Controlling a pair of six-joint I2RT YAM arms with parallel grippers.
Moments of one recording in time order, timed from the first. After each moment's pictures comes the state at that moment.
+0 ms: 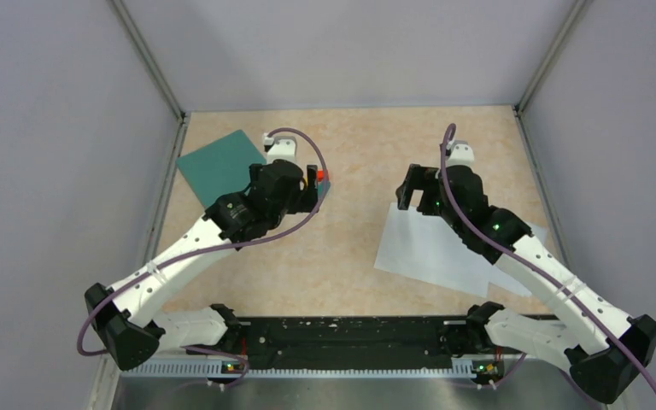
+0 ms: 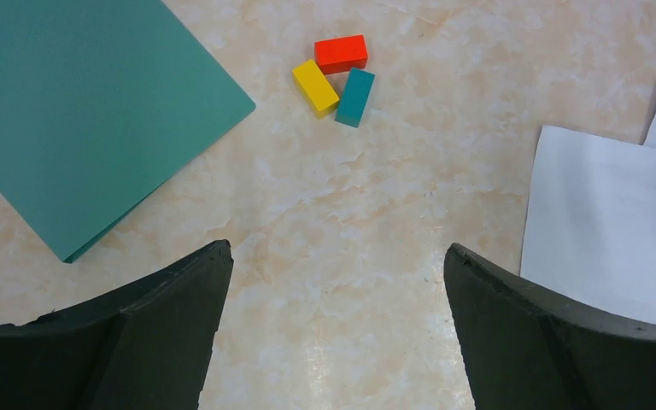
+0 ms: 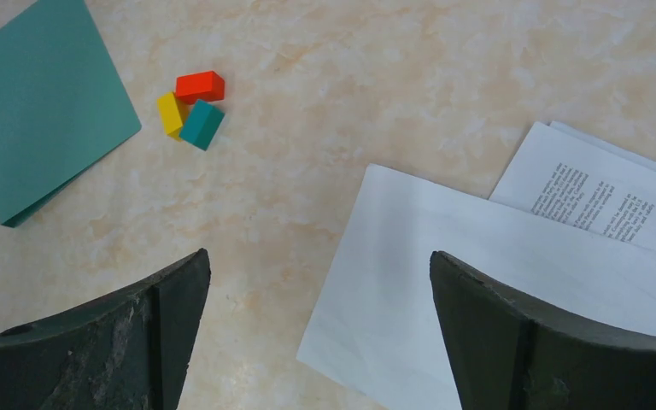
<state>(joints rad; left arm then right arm) -0.78 1.17 1.18 -0.66 -0.50 -0.48 0.62 0.97 0.95 -0.48 0.32 0.50</state>
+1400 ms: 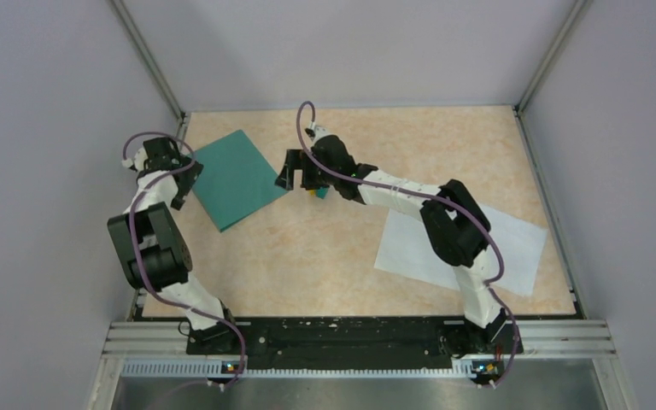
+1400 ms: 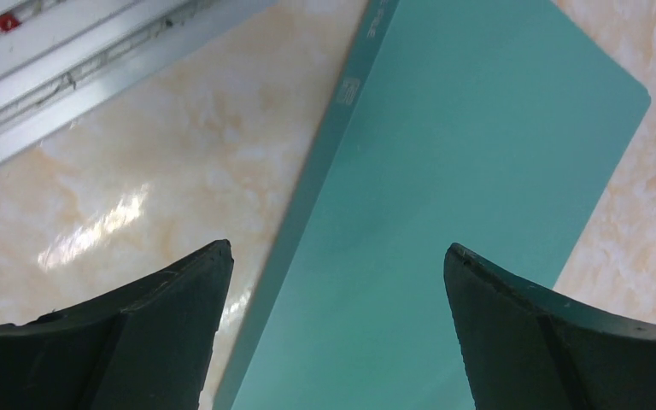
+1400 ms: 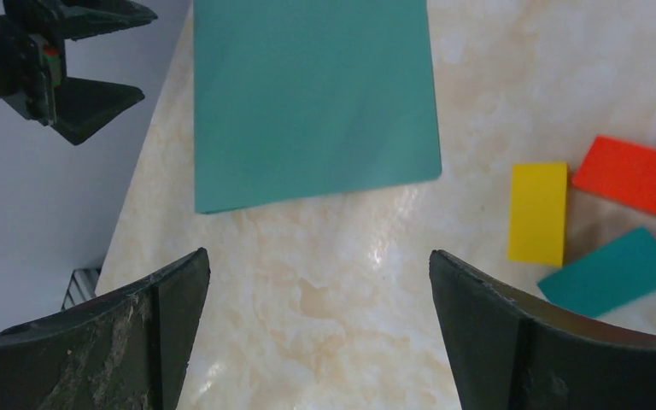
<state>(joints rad) 0.36 1.66 1.16 -0.37 -0.12 -0.78 0.80 2.05 1.53 0.05 -0.16 0.64</state>
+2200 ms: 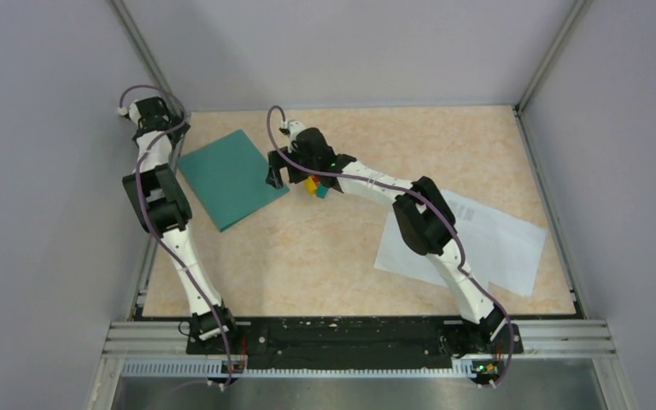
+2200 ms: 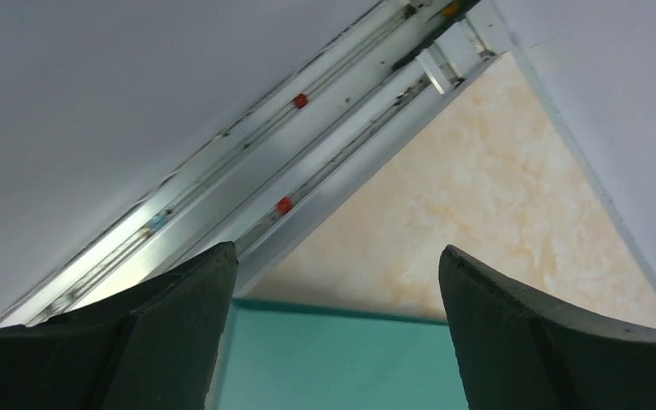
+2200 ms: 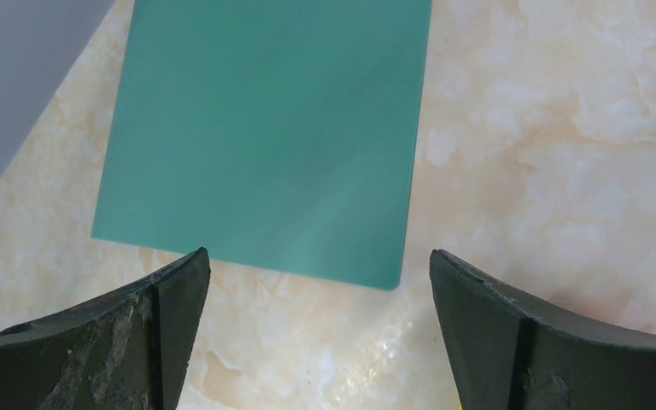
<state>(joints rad) 0.39 2.37 2.04 -0.36 -0.14 -0.56 0.80 2.42 2.03 -0.08 -0.20 0.33</state>
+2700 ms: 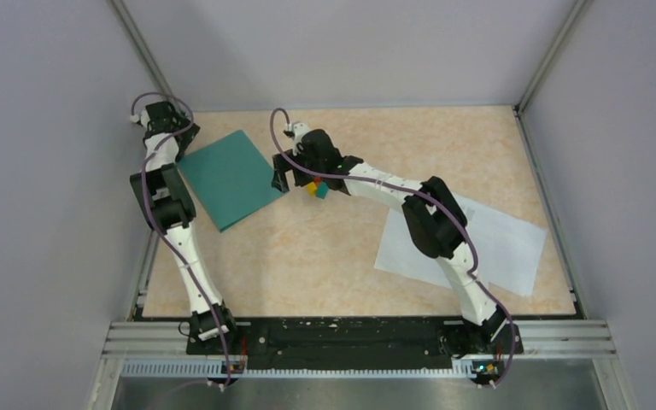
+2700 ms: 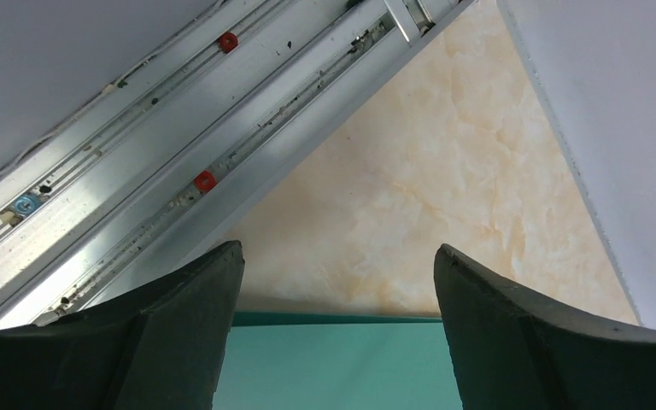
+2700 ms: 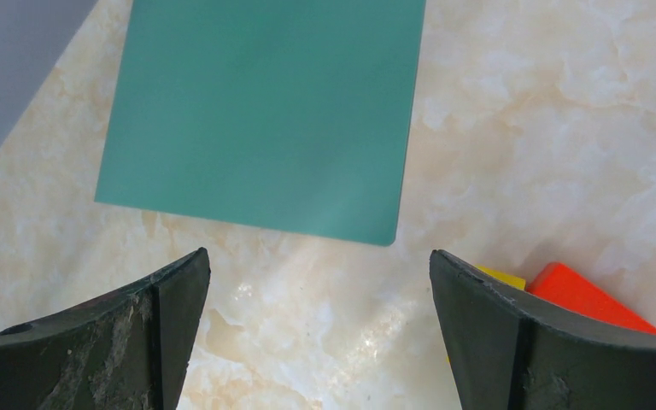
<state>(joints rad) 0.37 2.50 2.15 -0.37 -0.02 -0.68 0.80 2.30 1.88 -0.07 -0.20 0.29</state>
